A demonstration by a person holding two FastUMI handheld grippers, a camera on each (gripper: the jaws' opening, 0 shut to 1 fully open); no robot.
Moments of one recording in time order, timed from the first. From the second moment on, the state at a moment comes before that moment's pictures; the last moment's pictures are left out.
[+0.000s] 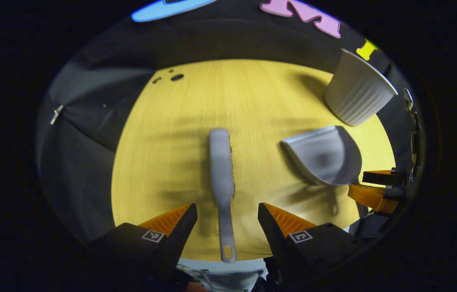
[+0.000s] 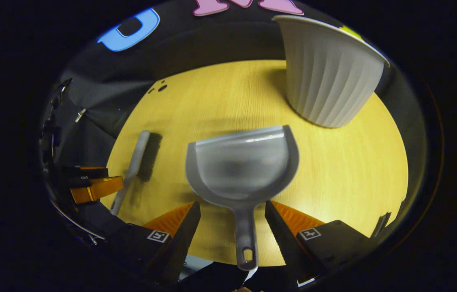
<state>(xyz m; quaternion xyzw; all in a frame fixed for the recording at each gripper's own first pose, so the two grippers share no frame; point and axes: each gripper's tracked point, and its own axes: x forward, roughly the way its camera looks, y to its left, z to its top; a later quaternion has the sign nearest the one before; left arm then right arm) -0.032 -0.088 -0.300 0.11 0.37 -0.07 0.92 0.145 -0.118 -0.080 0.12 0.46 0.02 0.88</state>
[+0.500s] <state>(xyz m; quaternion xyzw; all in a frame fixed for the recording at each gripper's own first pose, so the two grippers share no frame) -0.117 -0.125 -0.182 0.07 0.15 -0.08 0.98 0.143 -0.129 0.075 0.09 0.26 0.03 0.96</state>
